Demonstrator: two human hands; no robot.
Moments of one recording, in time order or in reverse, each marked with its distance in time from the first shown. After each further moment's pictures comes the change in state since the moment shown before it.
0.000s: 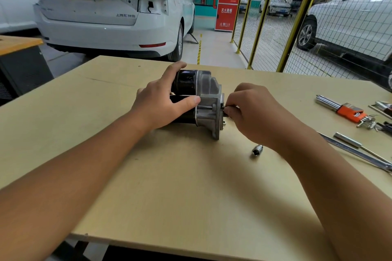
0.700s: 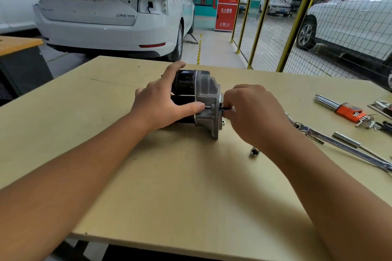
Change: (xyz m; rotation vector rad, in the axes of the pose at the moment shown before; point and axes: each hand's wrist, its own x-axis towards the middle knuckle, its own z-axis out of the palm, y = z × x) left_hand 0.001 0.000 0.005 0.089 0.034 -0.020; right_hand -0.002 -0.007 0.006 -0.158 0.094 0.029
